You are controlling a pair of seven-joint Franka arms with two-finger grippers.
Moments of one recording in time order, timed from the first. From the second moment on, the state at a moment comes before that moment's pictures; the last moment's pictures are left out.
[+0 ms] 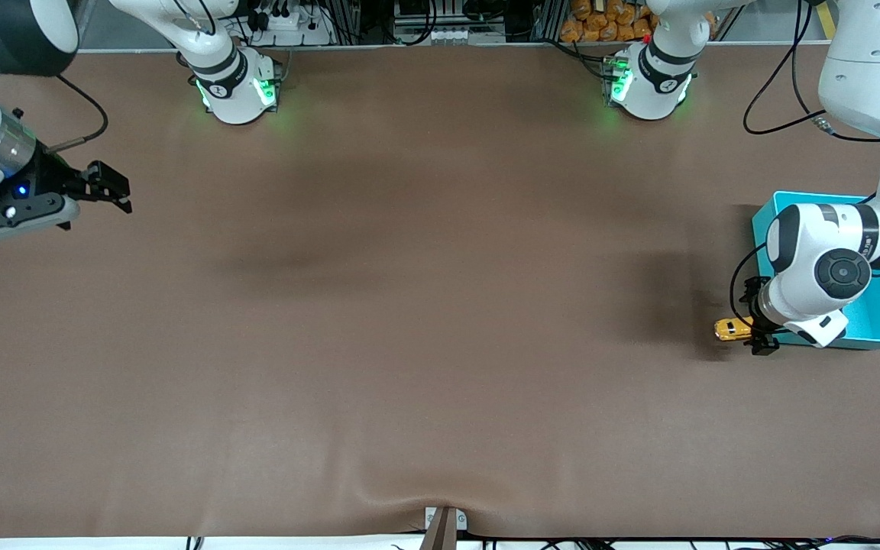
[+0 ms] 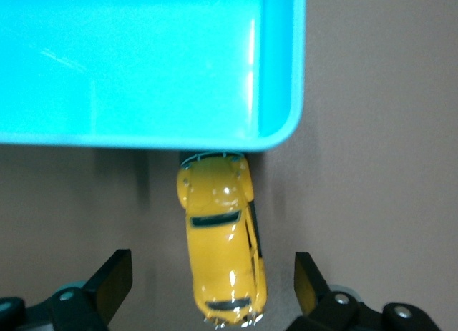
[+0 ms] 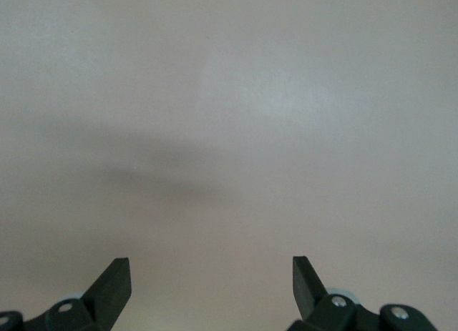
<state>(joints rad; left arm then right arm) 0.20 0.54 -0.09 -1.93 0.34 2.44 -1.65 -0.07 -0.14 0.08 -1.90 0.00 1.72 -0.19</state>
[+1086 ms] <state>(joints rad) 0.21 0.57 -0.10 -1.90 0.41 2.47 -1.65 -0.03 -0.10 0.00 -1.66 0.01 1.53 0.03</state>
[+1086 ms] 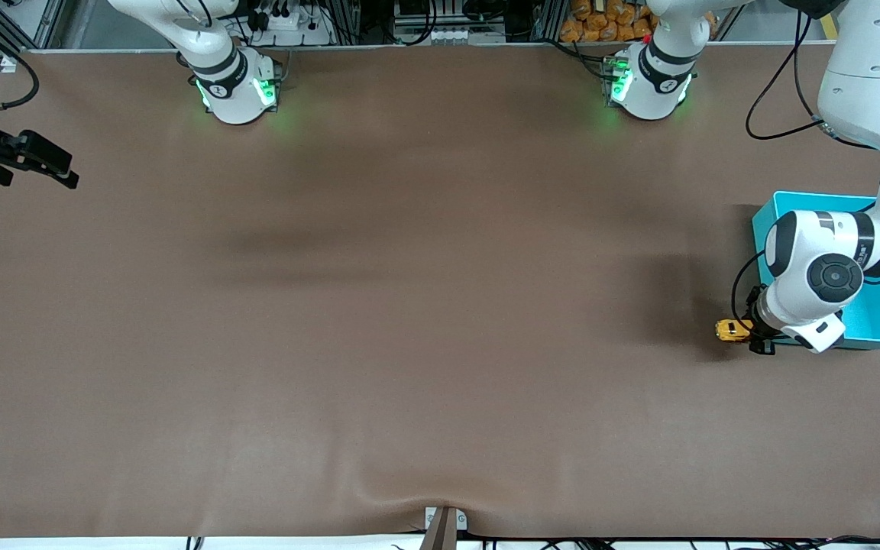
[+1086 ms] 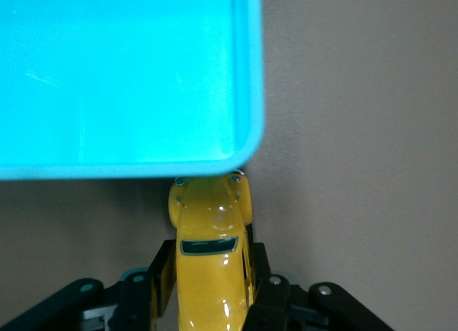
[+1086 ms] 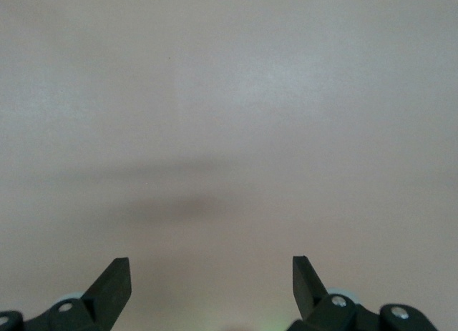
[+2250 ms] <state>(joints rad) 0.30 0.25 -0.19 -1.90 0.40 2.11 -0.65 -0.04 -0.04 -0.02 -1.57 0.01 1.54 0.03</state>
